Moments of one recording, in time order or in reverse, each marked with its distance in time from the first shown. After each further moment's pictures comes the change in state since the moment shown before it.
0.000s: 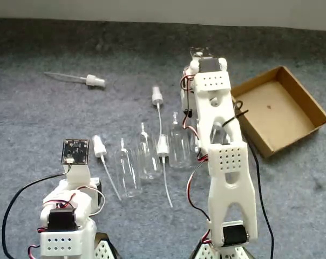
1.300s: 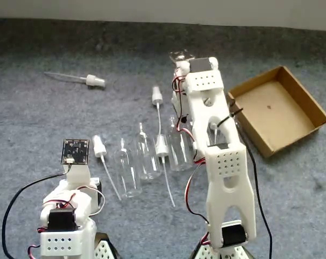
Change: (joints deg) left arm 0.0 0.0 0.0 0.0 0.0; right arm -3.0 -7.2 9.3 0.0 13.3
